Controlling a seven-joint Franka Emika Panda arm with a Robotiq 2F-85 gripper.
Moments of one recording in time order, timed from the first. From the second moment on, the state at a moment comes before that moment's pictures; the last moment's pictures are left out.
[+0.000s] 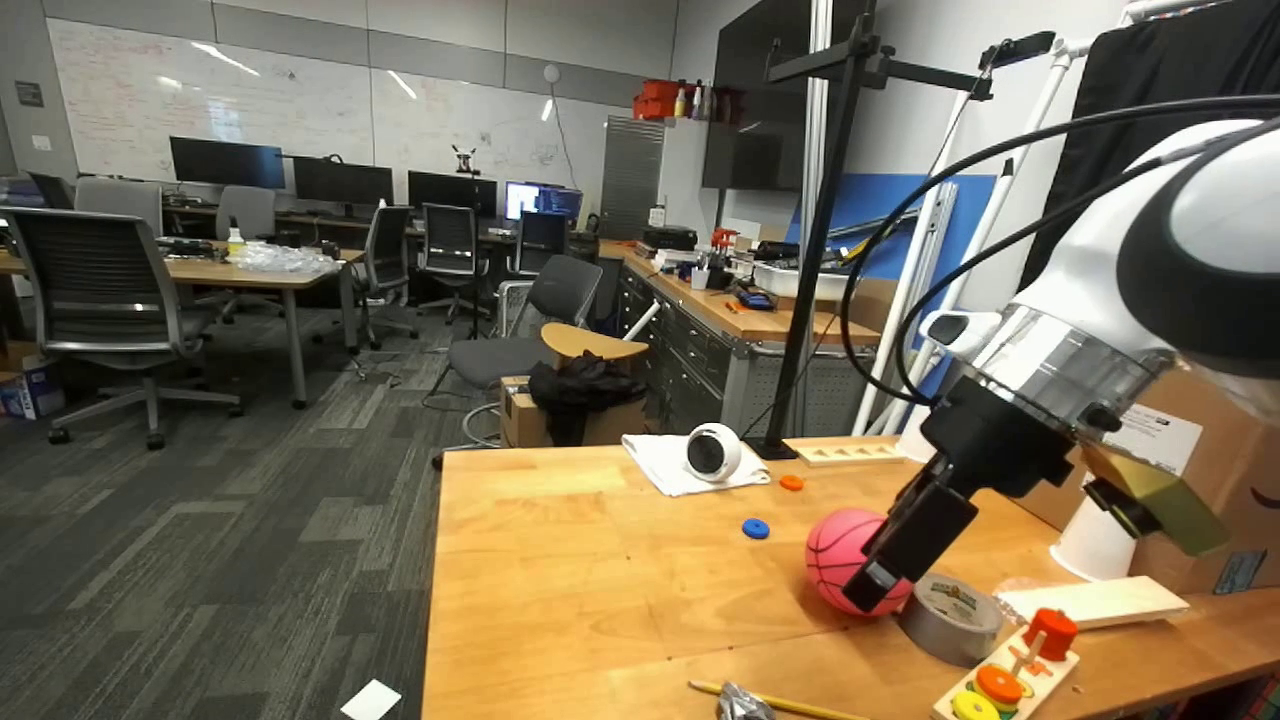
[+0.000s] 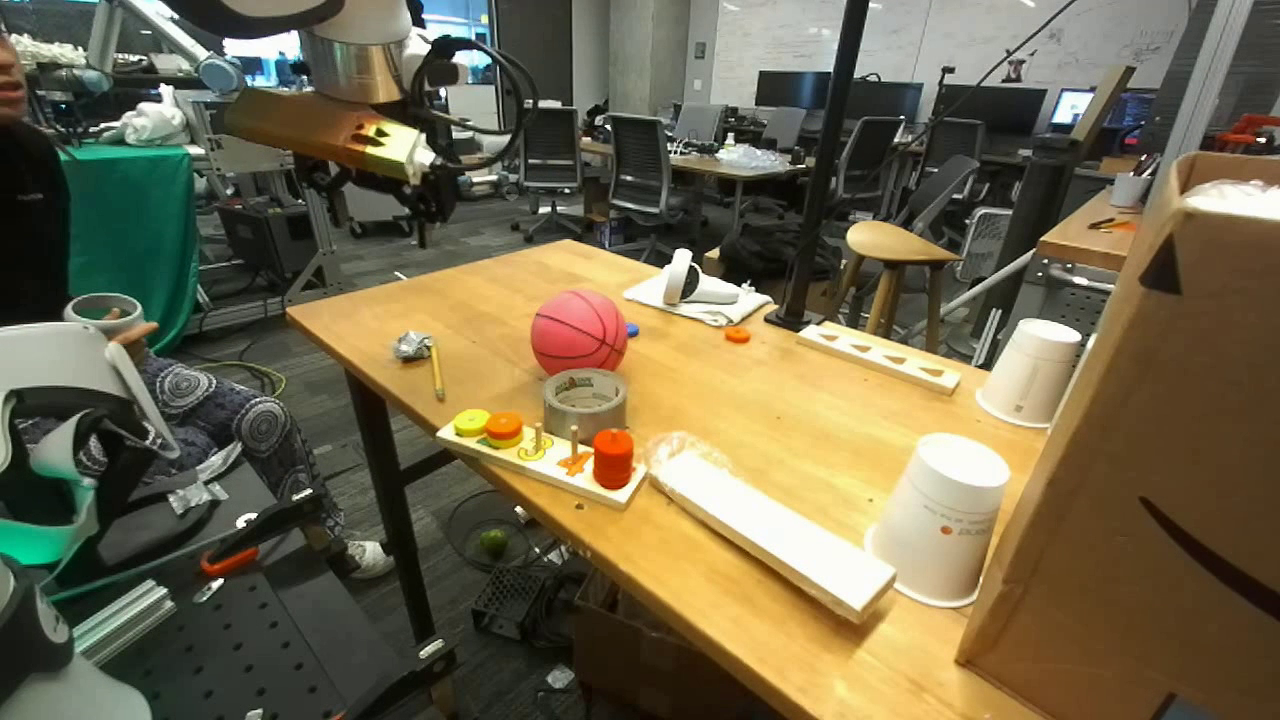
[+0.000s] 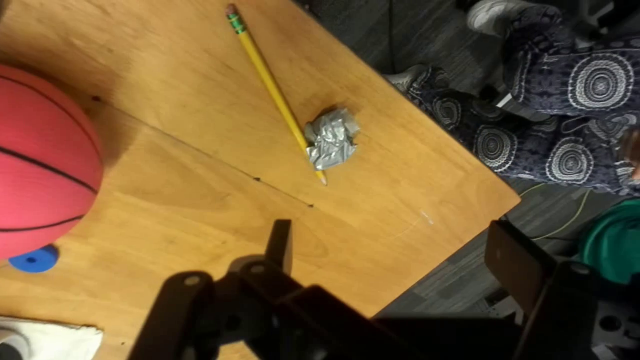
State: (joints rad) arm 0.50 -0.43 -0.02 -2.76 0.49 2.58 -0.62
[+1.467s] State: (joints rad) arm 0.21 0.14 0.08 -2.44 0.19 2.68 -0.53
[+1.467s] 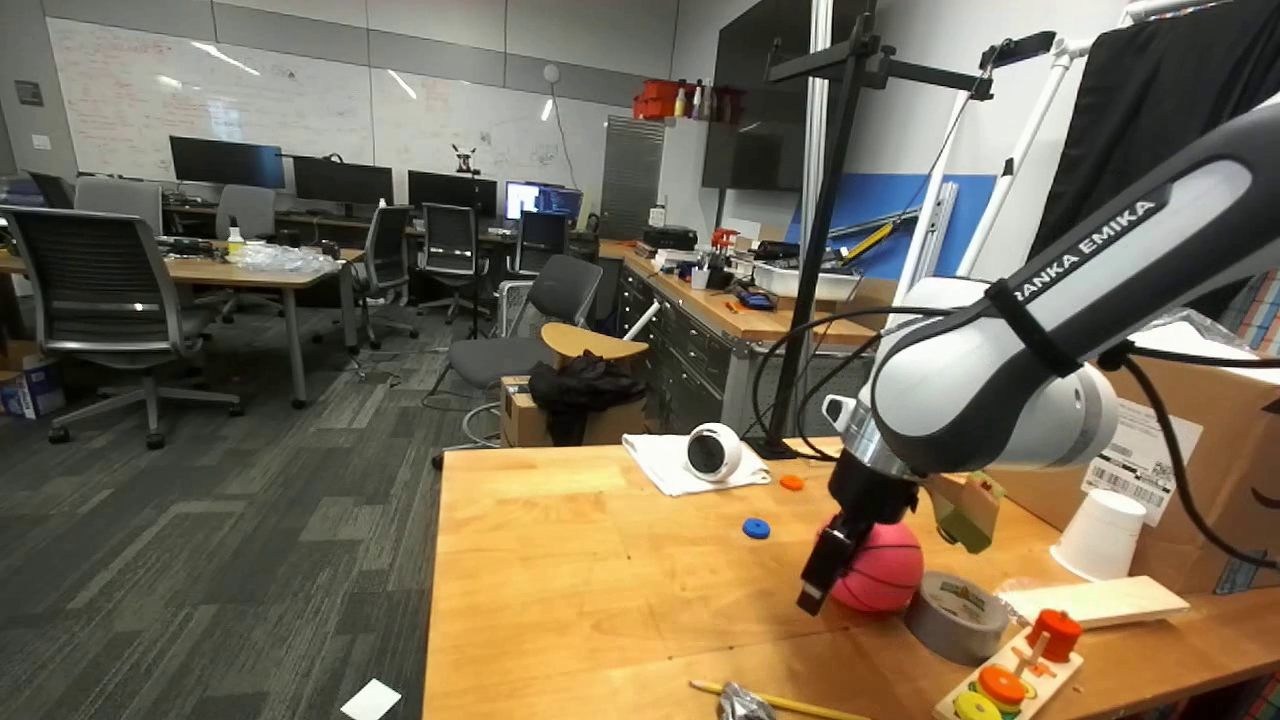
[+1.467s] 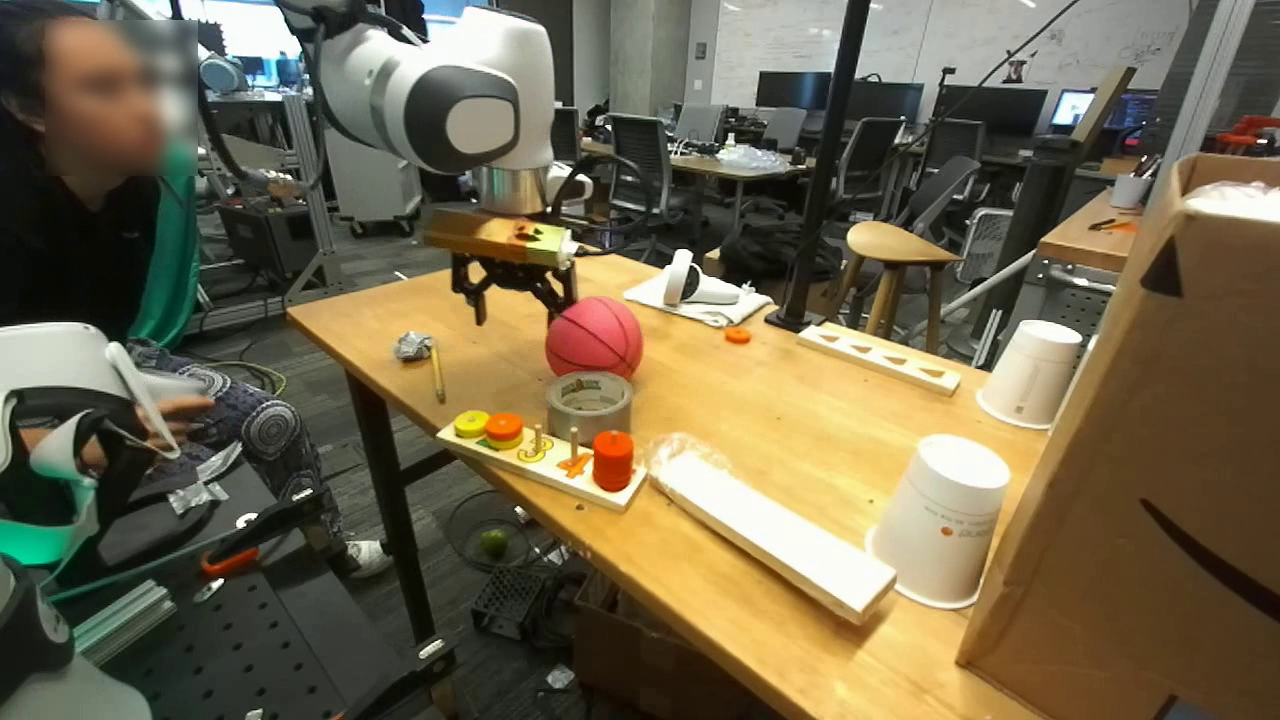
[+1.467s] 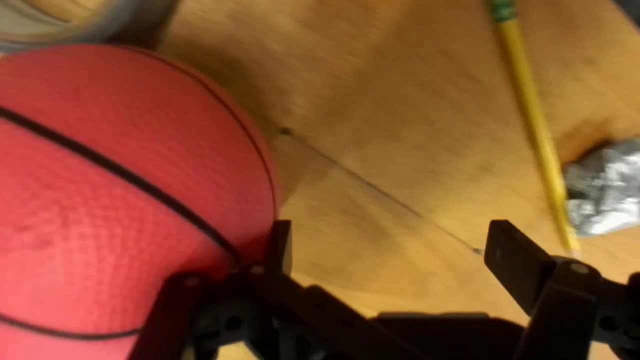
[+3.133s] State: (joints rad) arm 0.08 -0.32 -0.09 -2.76 -0.15 2.55 -0.47
